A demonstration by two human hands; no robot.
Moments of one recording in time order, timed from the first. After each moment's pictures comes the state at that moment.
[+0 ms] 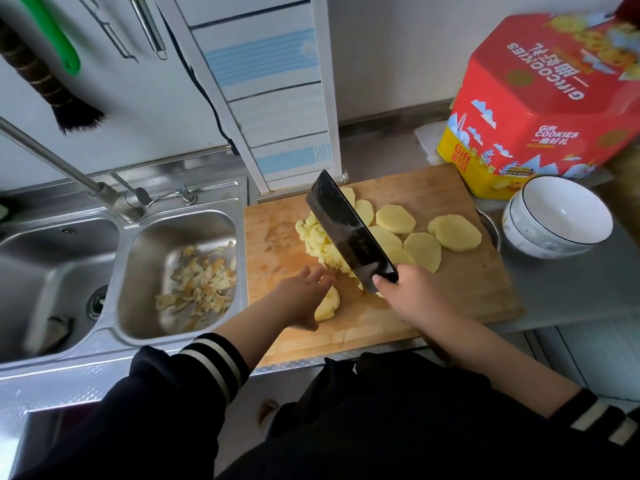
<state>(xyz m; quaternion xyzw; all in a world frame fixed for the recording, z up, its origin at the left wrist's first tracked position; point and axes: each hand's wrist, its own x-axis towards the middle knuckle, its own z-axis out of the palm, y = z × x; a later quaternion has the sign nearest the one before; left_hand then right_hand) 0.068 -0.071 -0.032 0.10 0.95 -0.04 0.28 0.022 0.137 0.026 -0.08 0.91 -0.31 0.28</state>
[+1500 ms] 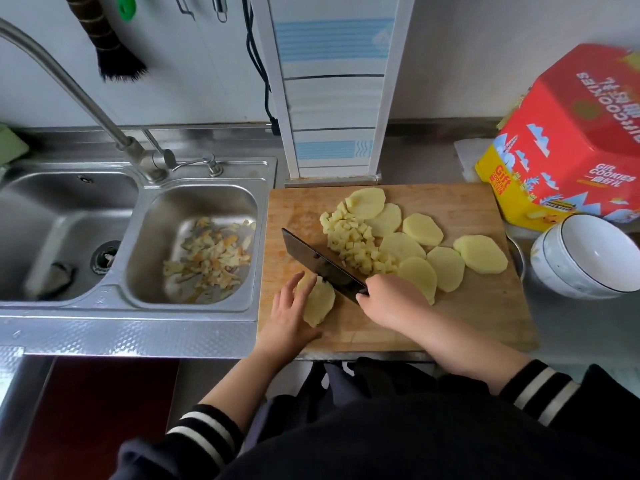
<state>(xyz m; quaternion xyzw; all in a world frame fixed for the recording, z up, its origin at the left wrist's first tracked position) 0.160 -0.081 -0.101 -0.14 0.94 0.30 -0.01 0.019 0.076 0.010 -0.26 0.90 -0.05 0.34</state>
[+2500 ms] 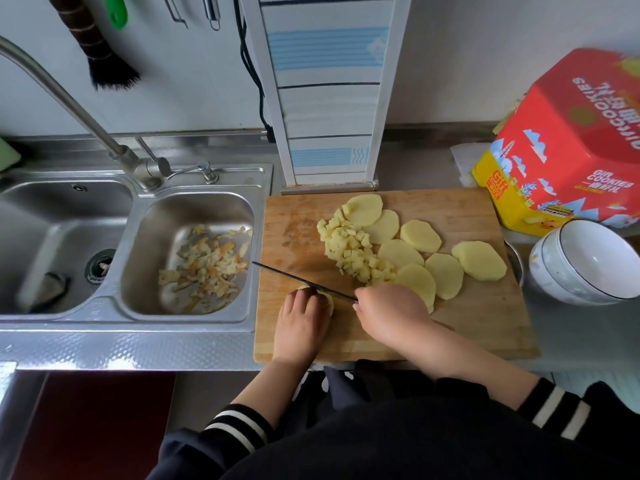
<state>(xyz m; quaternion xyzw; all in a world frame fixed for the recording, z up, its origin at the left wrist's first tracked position) 0.132 -0.056 -0.111 -0.14 0.96 0.16 -0.18 0.024 0.074 0.016 -0.36 0.90 0.05 0.25</state>
